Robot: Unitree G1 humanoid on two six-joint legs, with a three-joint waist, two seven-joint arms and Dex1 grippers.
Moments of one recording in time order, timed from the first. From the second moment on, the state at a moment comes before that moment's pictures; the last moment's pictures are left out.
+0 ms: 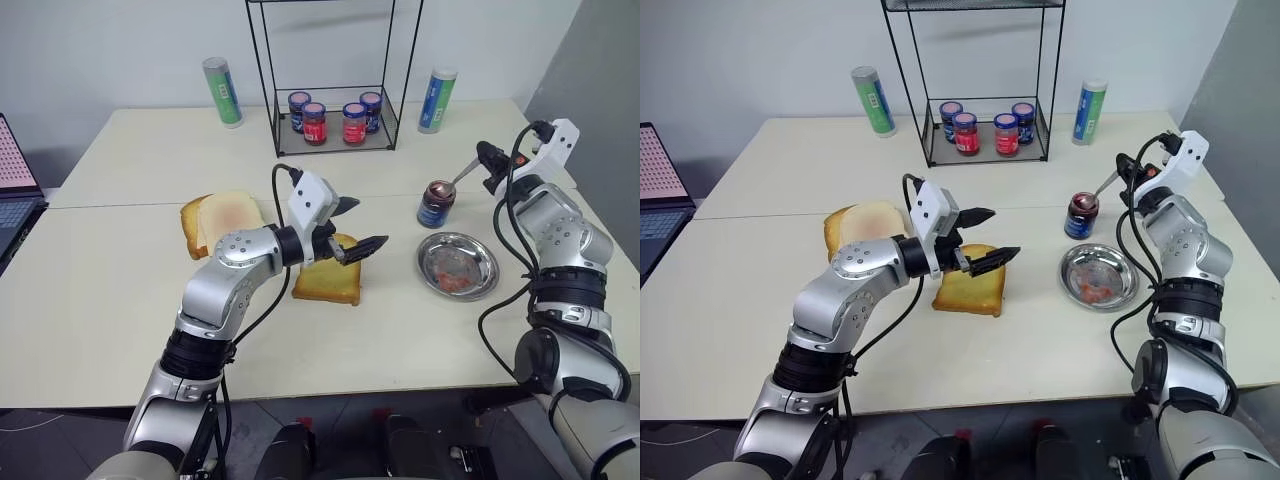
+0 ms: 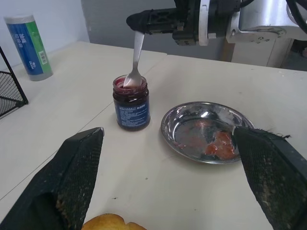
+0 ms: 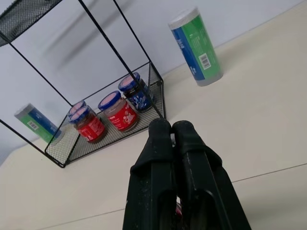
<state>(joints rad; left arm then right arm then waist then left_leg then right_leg) -0.61 0.36 -0.15 -0.16 -0.35 0.56 -0.73 -0.92 -0.37 -0.45 0.49 0.55 0.57 0.22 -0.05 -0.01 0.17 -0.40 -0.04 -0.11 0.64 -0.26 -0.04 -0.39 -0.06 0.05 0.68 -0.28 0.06</state>
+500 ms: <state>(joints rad) -0.61 0.36 -0.15 -0.16 -0.35 0.56 -0.73 -0.92 -0.35 -0.53 0.51 0.62 0.62 0.14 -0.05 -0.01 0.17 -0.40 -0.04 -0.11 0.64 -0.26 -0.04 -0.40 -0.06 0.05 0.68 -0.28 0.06</state>
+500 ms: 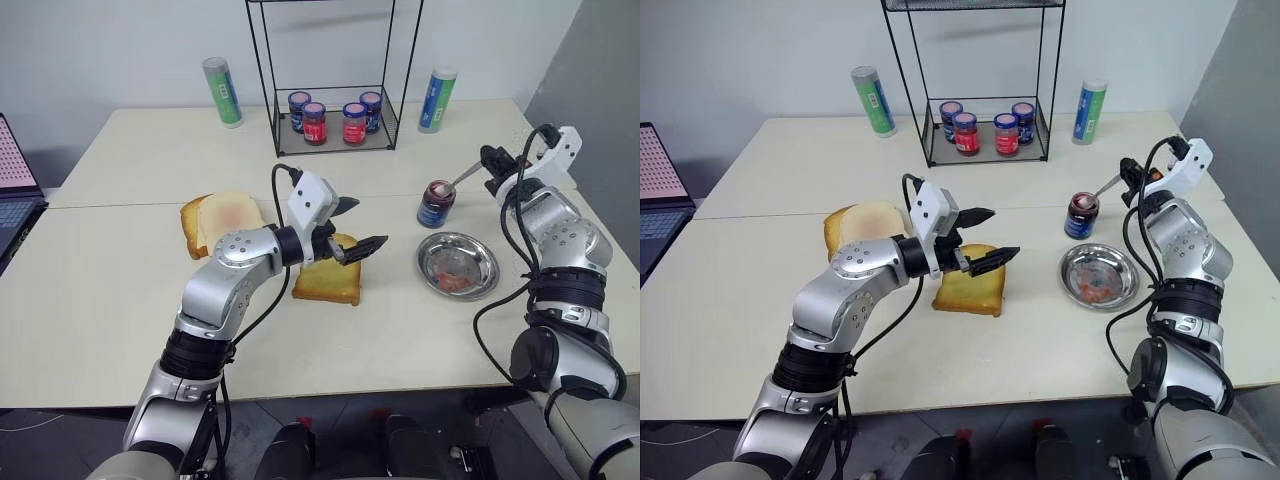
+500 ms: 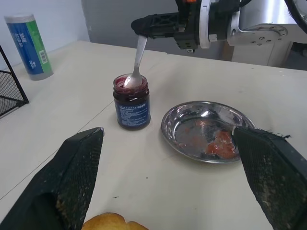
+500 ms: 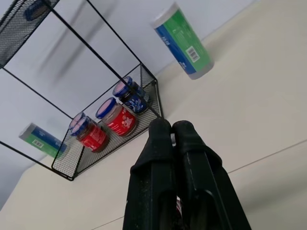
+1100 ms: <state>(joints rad) -0.60 0.37 -0.15 -0.16 -0.35 0.56 -0.74 -0.96 -0.30 -0.76 0.55 0.87 0.67 -0.09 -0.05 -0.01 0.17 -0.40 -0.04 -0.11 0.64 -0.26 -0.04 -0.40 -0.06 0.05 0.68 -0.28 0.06</state>
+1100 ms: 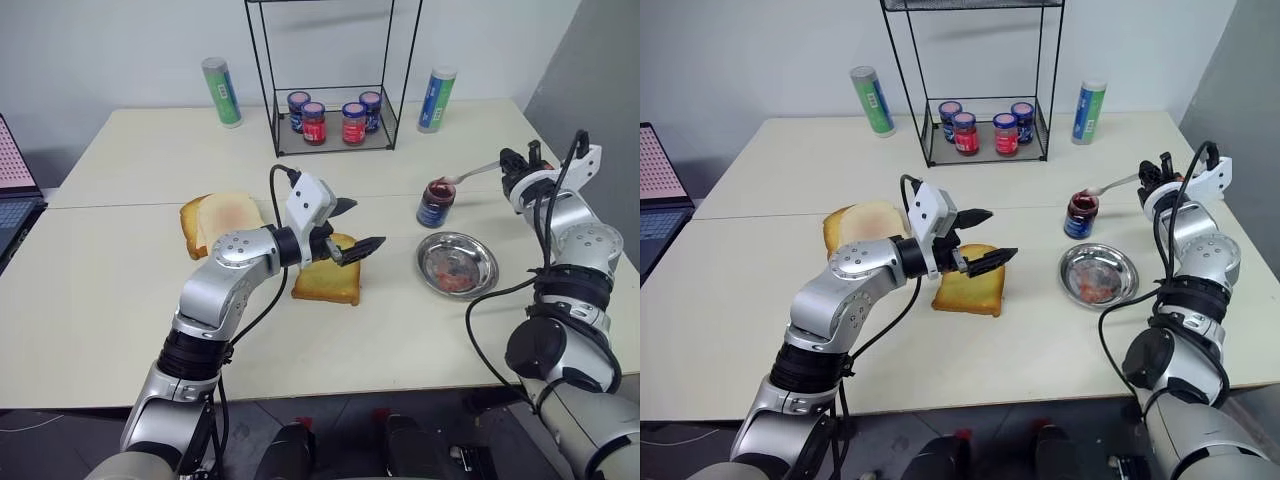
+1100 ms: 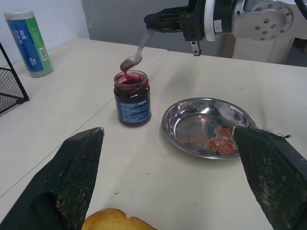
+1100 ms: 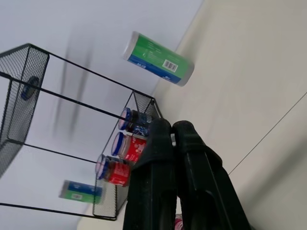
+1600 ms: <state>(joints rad) -0.47 0.50 -0.05 -0.23 -0.38 0.53 -0.80 -0.99 -0.17 -0.76 0.20 1.15 0.76 -0.37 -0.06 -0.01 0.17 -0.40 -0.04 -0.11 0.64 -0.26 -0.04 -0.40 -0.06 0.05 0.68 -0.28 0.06</state>
